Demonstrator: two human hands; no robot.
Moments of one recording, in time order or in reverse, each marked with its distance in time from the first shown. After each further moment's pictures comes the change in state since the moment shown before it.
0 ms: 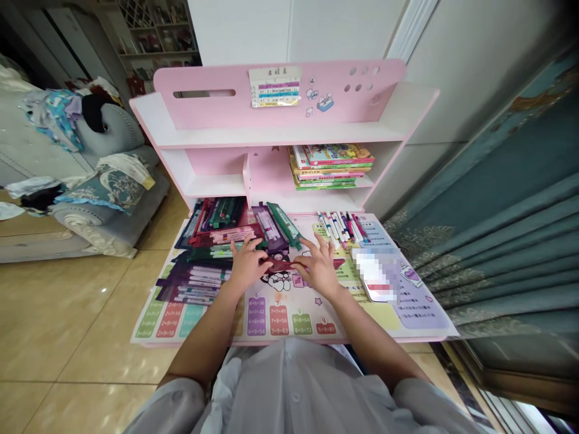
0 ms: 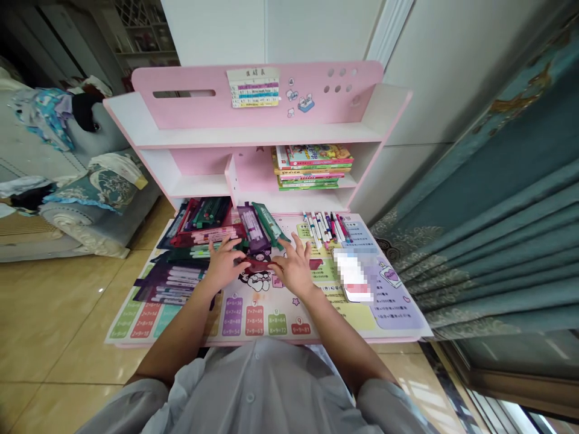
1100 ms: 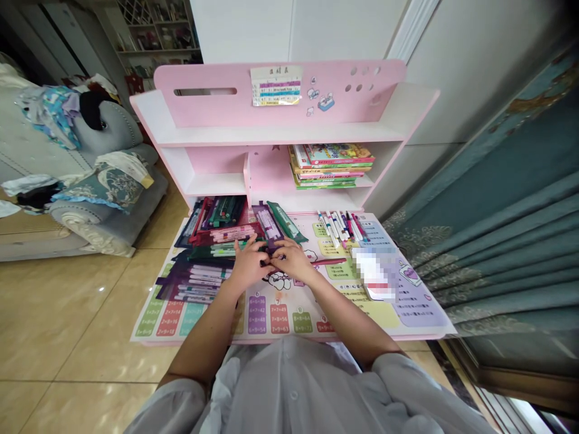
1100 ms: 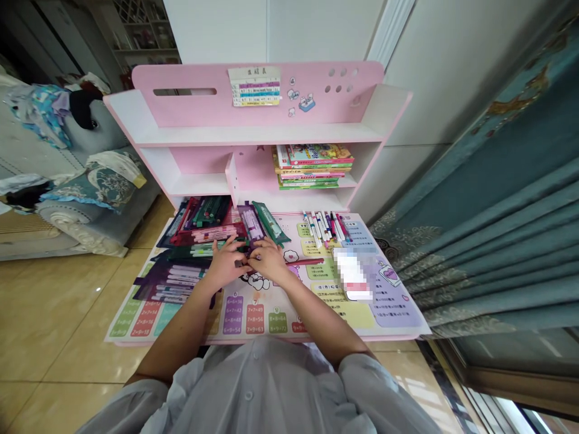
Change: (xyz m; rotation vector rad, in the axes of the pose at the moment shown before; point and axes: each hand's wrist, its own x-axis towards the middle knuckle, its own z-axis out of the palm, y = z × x) left_hand -0.001 -0.001 -0.002 -0.075 -0.063 0.063; right_hand 0.051 -0.046 0.019 0.402 -0.334 0.248
